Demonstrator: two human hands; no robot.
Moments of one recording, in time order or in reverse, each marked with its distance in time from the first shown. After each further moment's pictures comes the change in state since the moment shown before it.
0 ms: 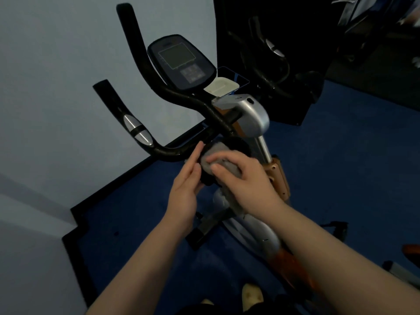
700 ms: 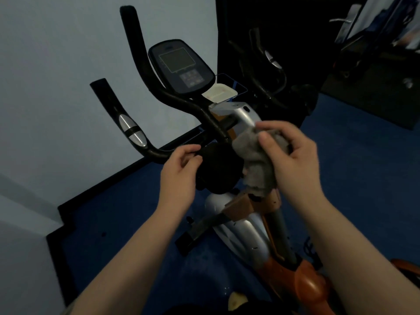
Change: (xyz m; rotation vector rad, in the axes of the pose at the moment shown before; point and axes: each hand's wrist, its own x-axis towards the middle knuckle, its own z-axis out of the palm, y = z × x) left_hand 0.024 0.020 0.015 0.148 0.270 0.066; right_hand 0.008 -0.020 -0.070 -0.108 0.388 -0.138
